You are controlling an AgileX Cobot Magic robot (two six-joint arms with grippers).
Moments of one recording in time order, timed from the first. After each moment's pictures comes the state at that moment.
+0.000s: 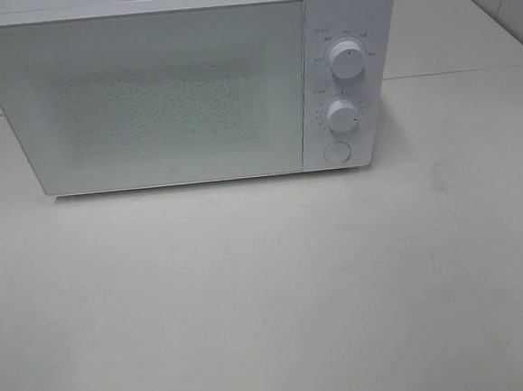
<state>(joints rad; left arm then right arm) 0.13 0.00 -0.52 -0.17 1.09 0.16 0.14 0.00 -0.50 0.00 1.00 0.01</state>
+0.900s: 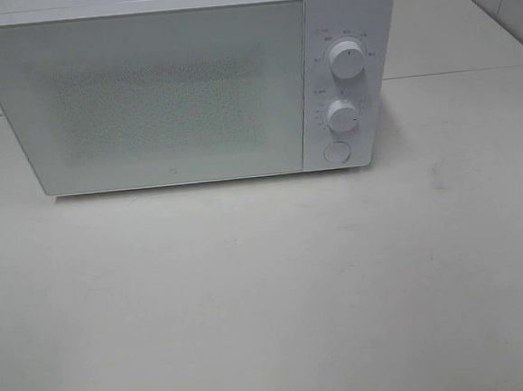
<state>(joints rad) 0.13 0.00 -0.52 -0.17 1.09 0.16 0.14 0.00 -0.51 0.00 1.00 0.01</state>
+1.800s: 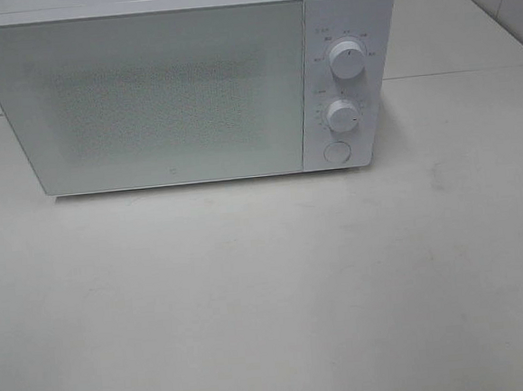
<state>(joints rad) 0.13 0.00 -0.52 -0.17 1.09 0.16 0.14 0.40 -0.54 -0.01 0.59 0.01</state>
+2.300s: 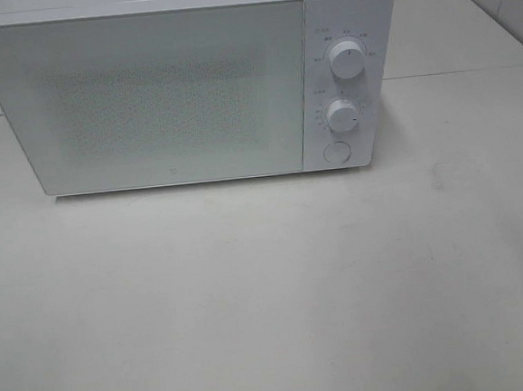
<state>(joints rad) 0.13 0.00 -0.52 -0.17 1.09 0.16 0.14 0.62 -0.54 -0.01 0.35 0.01</state>
